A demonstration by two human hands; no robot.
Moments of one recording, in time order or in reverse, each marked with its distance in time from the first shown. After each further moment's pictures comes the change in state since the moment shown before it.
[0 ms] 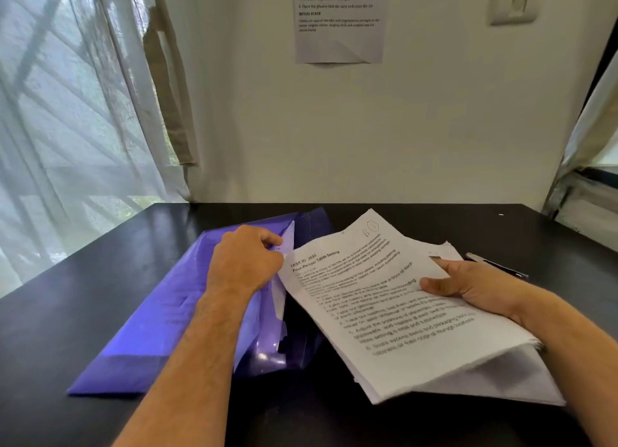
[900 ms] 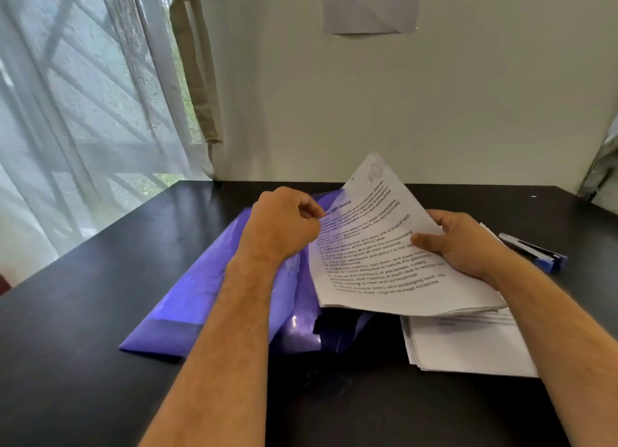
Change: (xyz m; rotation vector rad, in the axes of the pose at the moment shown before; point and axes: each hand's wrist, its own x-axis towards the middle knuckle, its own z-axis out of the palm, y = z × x) left_hand -0.009 0.016 -0.027 -0.060 -0.065 0.215; right_hand 0.020 -0.032 0.060 -0.111 0.208 -0.236
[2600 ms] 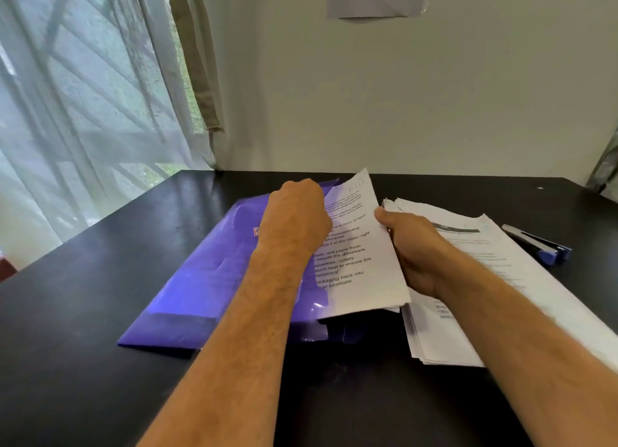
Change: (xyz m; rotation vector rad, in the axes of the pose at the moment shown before) left_hand 0.000 0.028 0.020 0.404 0.040 -0.053; right_hand -0.012 -0.034 0.065 0.542 -0.100 0.256
